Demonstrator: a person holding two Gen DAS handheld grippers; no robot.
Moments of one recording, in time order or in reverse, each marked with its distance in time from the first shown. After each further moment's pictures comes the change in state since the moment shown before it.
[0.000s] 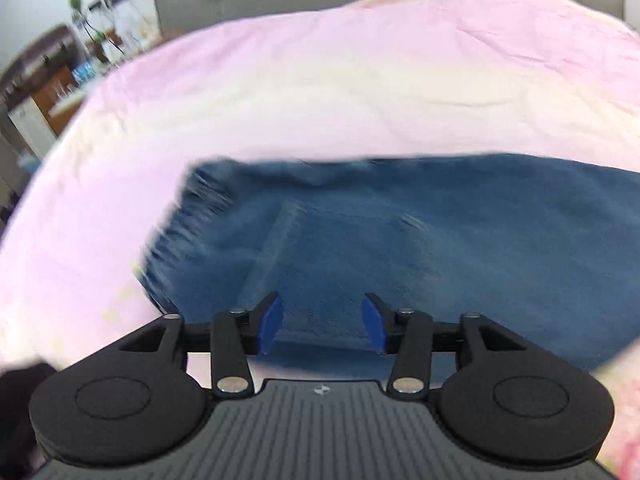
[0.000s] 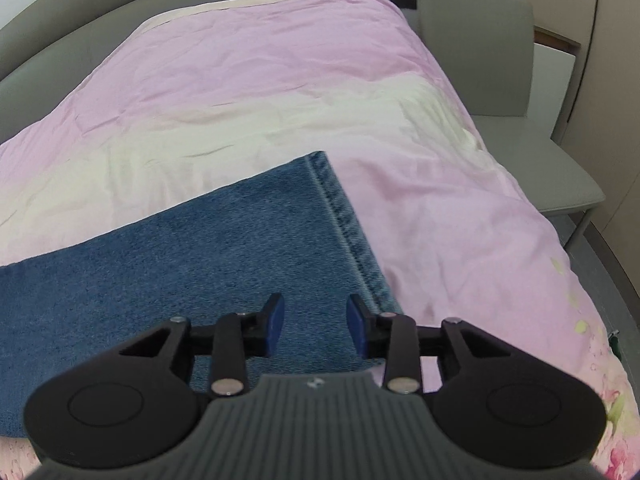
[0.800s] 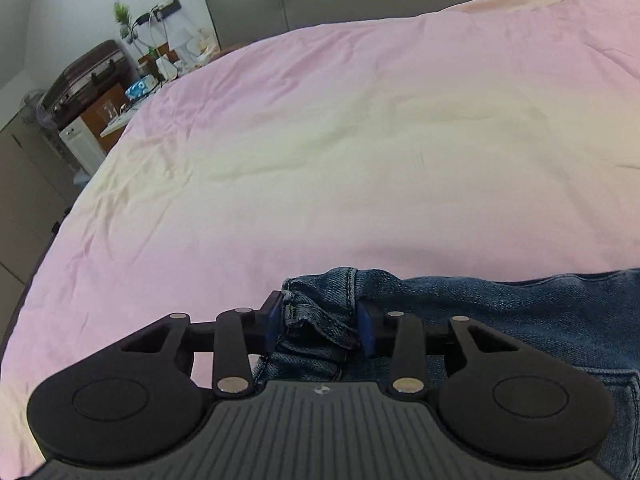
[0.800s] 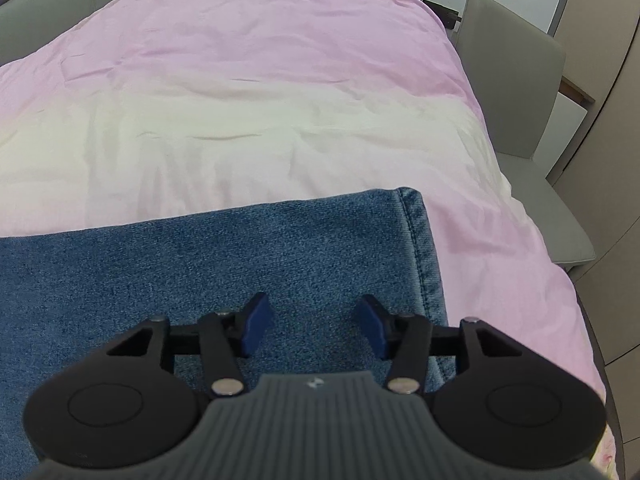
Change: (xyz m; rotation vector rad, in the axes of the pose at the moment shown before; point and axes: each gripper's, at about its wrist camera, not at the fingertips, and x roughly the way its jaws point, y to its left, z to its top) left arm 0.120 0.060 0.082 -0.065 -0.037 0.207; right arm 0.069 0.060 0.033 -0.144 0.016 -0.160
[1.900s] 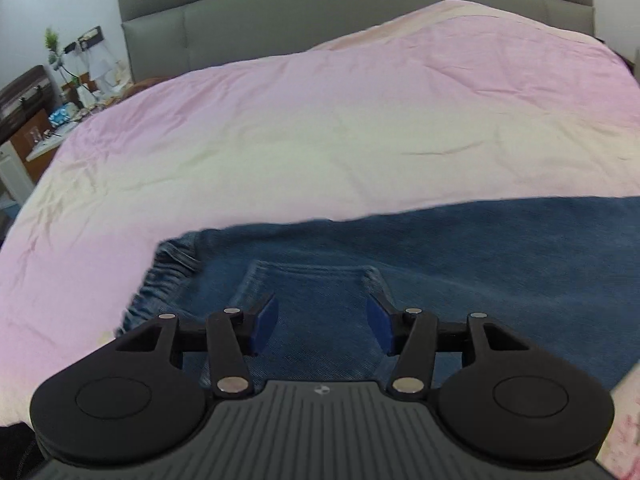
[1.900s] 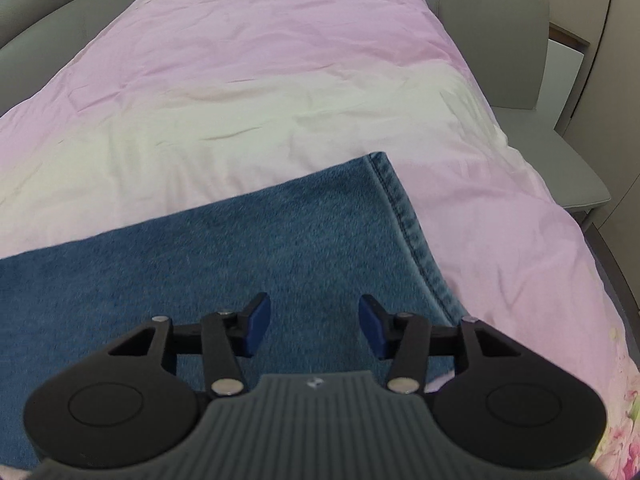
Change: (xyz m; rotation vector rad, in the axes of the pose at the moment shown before) left arm -0.159 -0.052 -0.068 0.085 -0.079 -0.345; right arm -0.048 -0.028 -0.031 0.153 0.046 0.120
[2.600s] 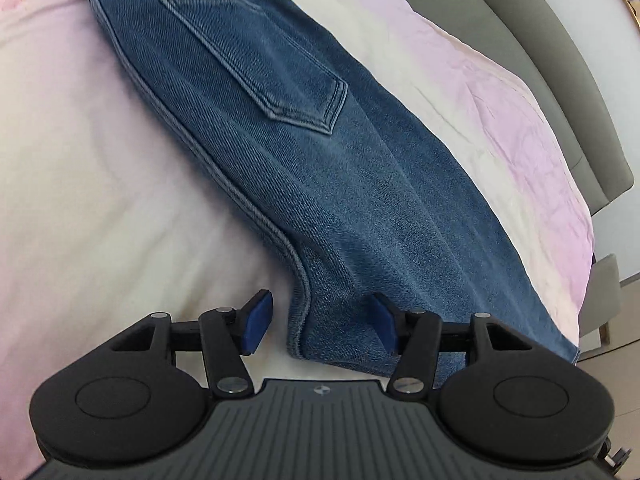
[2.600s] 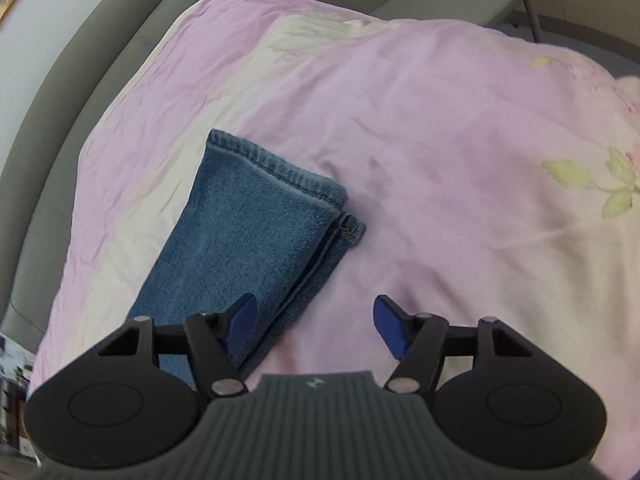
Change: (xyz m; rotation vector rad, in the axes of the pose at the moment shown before) left arm 0.052 -0.009 -0.129 -0.791 0.093 -0.329; right arm 0.003 -0.121 -0.093 0.767 -0.052 0.258
